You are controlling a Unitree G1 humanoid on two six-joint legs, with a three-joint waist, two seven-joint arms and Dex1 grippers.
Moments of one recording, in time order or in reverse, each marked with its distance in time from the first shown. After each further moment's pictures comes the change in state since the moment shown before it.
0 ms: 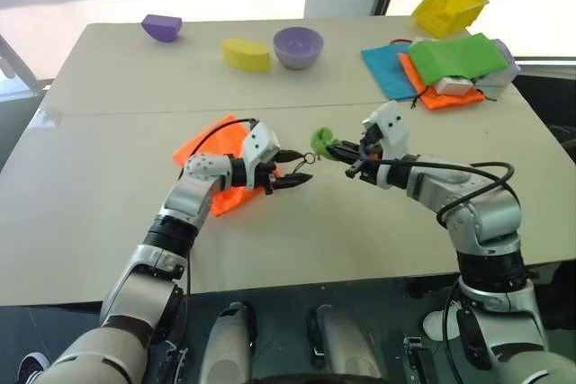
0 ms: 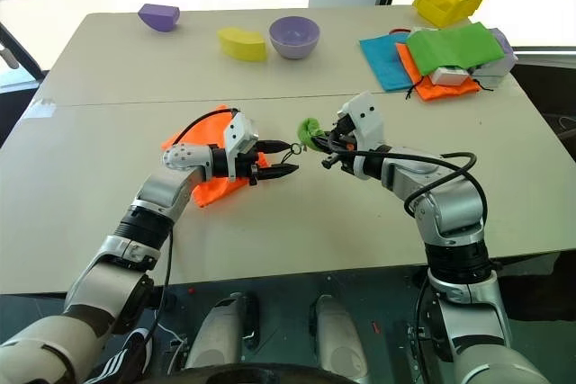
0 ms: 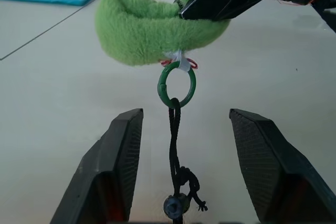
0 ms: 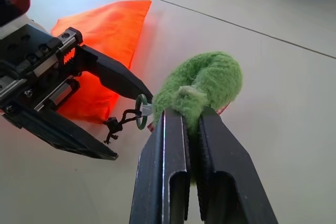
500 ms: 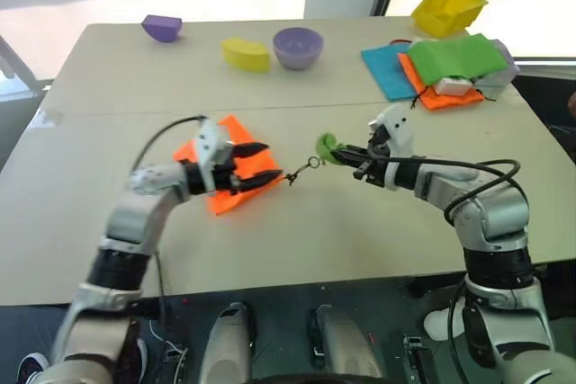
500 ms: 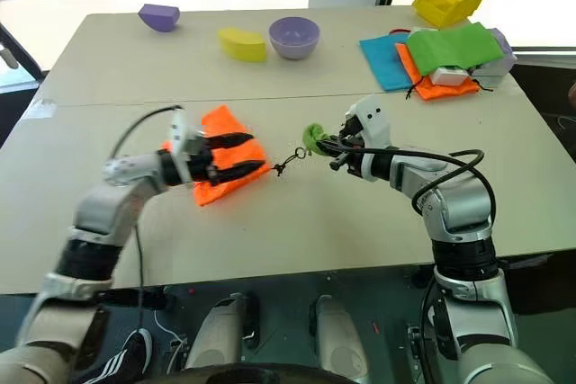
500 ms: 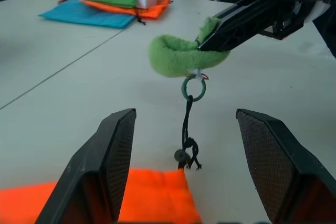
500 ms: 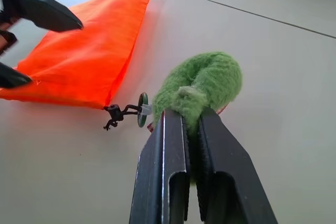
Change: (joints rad) left arm 0.179 0.086 0.062 -0.303 -0.104 0.089 0.102; right arm -0.004 -0.030 -0.021 0.040 0.001 0.029 0.072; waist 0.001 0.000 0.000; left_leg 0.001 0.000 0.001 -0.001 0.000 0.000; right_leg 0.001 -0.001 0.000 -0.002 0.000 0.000
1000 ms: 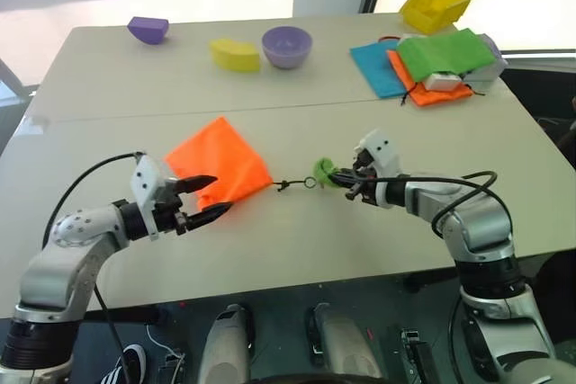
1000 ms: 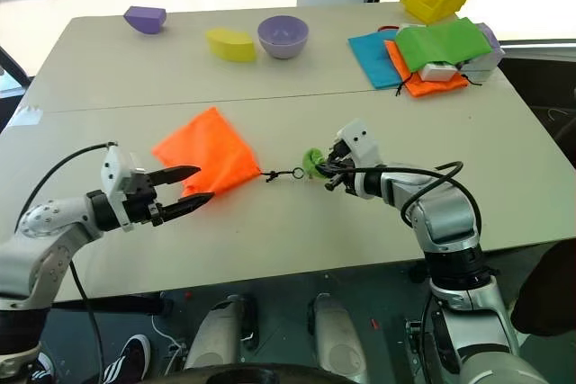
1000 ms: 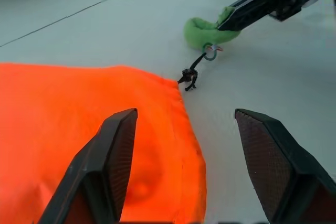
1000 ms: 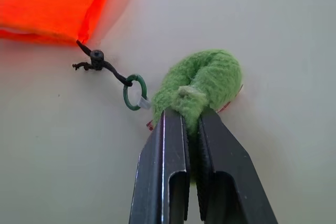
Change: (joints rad) left arm 0.431 0.347 0.355 -0.461 -0.280 0.277 -0.011; right arm 0.052 -0.010 0.046 0.005 -0.070 0.031 0.034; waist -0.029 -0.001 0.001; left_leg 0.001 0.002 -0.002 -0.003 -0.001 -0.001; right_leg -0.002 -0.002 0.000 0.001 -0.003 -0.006
